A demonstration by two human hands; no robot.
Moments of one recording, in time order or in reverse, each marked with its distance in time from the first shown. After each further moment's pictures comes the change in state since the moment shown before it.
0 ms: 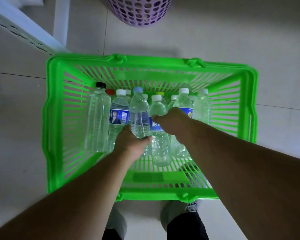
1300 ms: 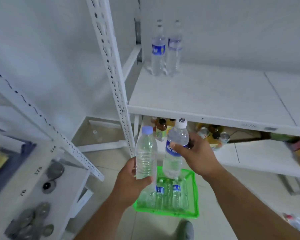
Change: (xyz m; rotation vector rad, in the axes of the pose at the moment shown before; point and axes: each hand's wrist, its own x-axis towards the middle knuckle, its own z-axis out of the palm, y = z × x) left_hand -0.648 0.082 -0.372 -0.443 0.146 0.736; right_hand -0.753 -0.174 -0.160 0.323 0.374 -0.972
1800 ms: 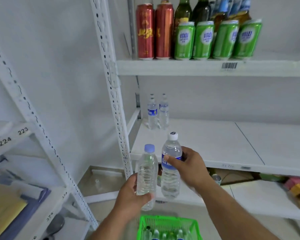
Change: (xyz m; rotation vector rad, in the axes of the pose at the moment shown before) left_hand -0.038 0.108 -0.017 0.019 0.024 0.232; right_hand -0.036 -0.123 -0.037 -0.002 0.103 -0.180
